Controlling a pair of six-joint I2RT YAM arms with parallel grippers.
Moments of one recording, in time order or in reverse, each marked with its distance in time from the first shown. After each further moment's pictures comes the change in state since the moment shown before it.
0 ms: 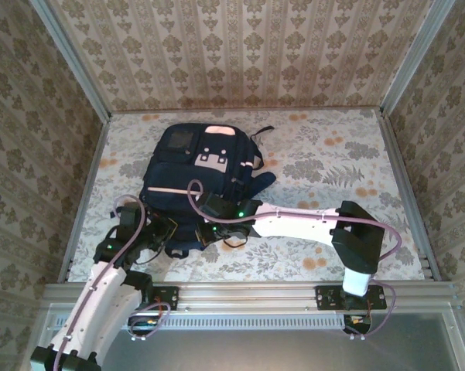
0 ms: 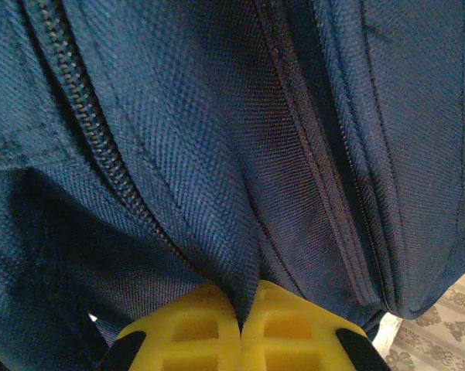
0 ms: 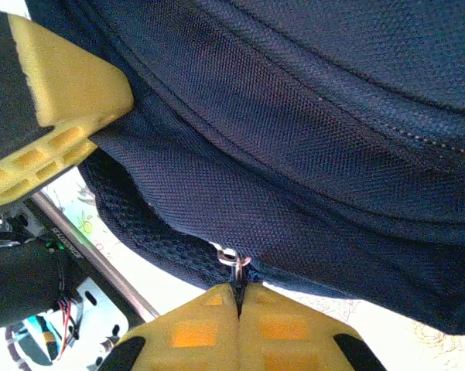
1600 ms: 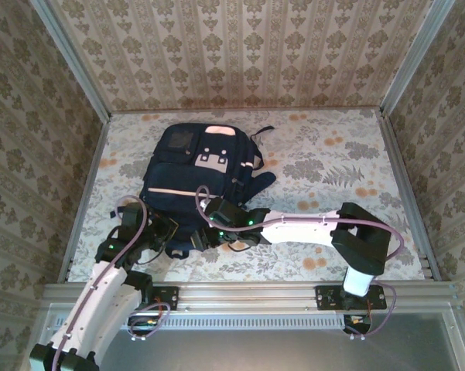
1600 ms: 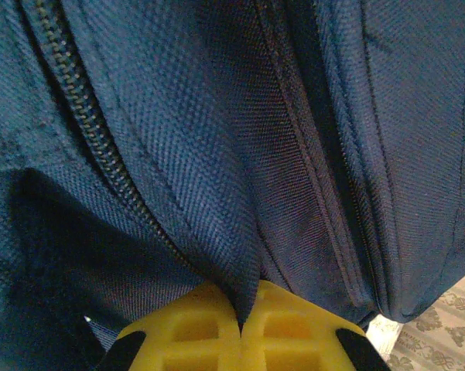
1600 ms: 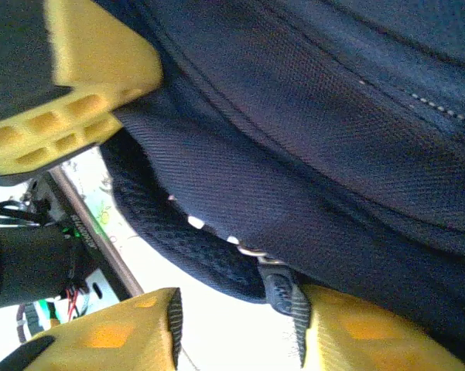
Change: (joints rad) left arm -0.021 0.003 -0.018 0.029 -0.018 -0.026; right arm -0.016 -0.030 -0.211 0.304 -0.089 -0.056
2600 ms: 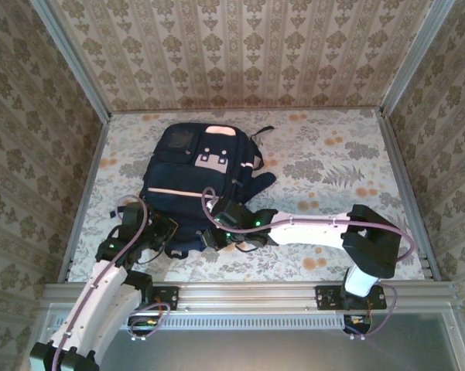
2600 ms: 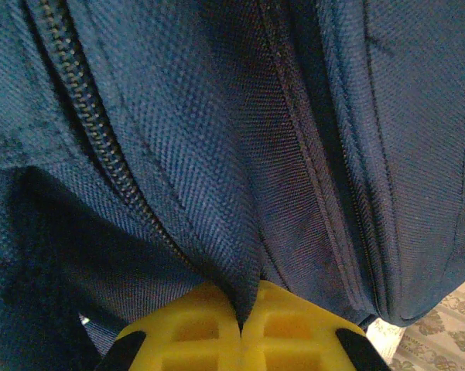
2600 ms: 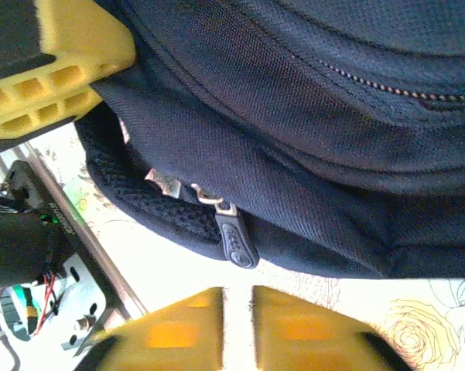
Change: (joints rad) left arm 0.000 0.007 0.000 0.003 -0.006 0.000; right arm -0.006 -0.110 -0.101 0.008 0.042 -0.027
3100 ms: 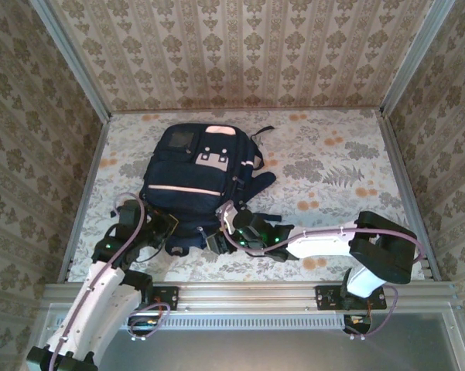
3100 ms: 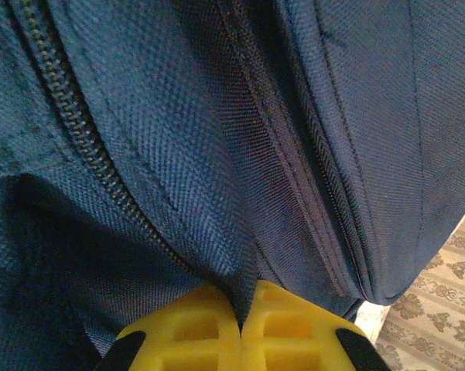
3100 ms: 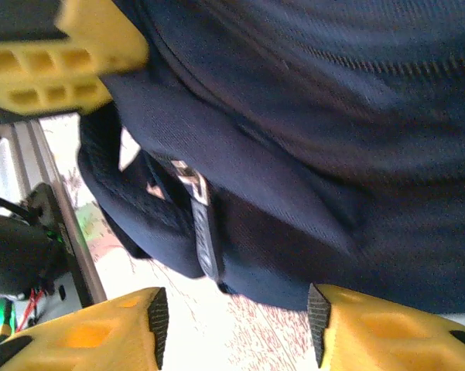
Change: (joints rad) left arm -0.019 -0.017 0.060 -0.024 0.008 -0.001; right arm 0.004 -0.077 -0.269 0.457 0.066 -0.122
